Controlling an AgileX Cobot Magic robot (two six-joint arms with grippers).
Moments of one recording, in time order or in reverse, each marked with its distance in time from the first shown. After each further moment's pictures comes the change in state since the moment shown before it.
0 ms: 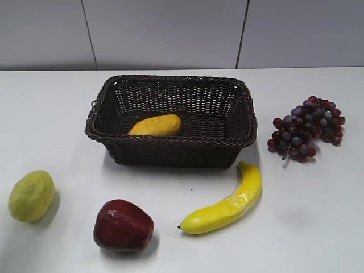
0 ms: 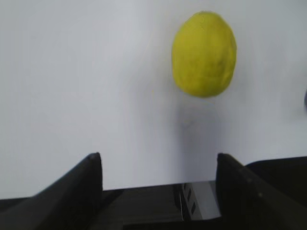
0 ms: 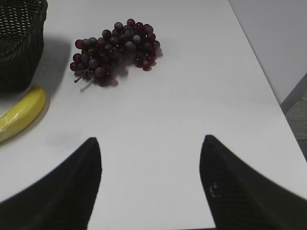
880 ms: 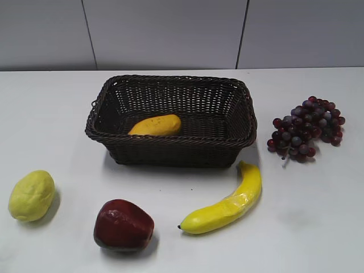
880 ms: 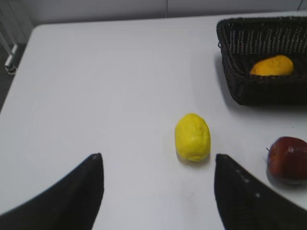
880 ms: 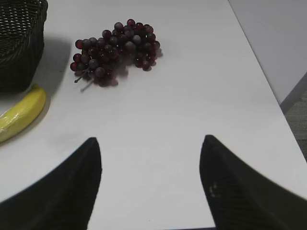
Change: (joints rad) left arm 0.000 -1.312 0.394 0.039 -0.096 -0.035; right arm 0.000 0.000 0.000 0.000 0.000 0.000
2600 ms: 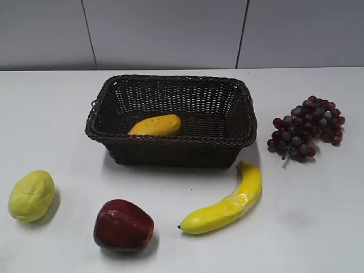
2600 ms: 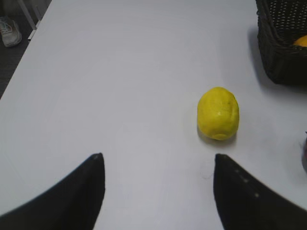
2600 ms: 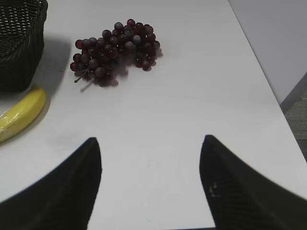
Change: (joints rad) left arm 0.101 -0.102 0.198 0.007 -0.038 -0.001; right arm 0.000 0.000 0.000 0.000 0.000 0.000
